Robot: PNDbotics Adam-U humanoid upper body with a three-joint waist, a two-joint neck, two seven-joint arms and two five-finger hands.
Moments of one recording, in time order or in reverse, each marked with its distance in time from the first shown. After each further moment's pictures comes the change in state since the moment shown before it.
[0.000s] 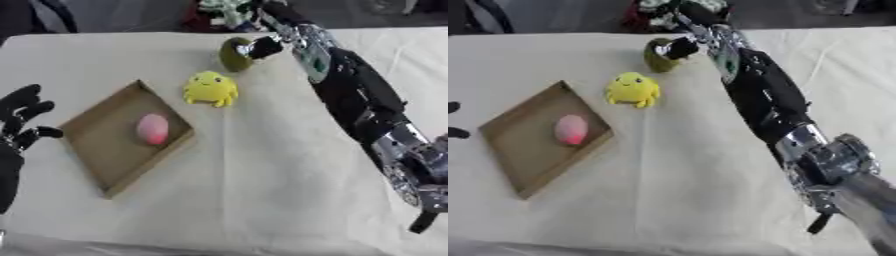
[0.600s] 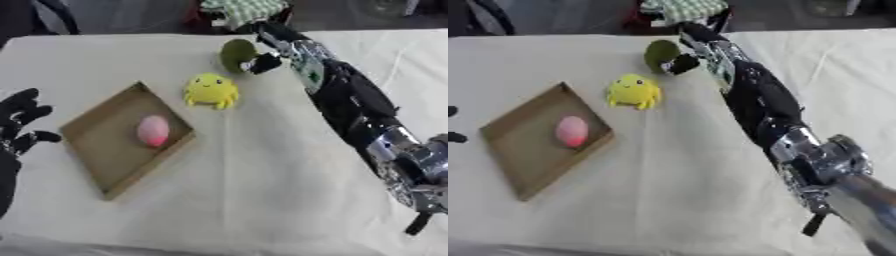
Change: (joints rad) left arm -0.002 0.000 -0.005 0.000 0.000 -0.001 -0.006; right arm 0.000 0.014 -0.018 0.123 0.055 0.044 0.042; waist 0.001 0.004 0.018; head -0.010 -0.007
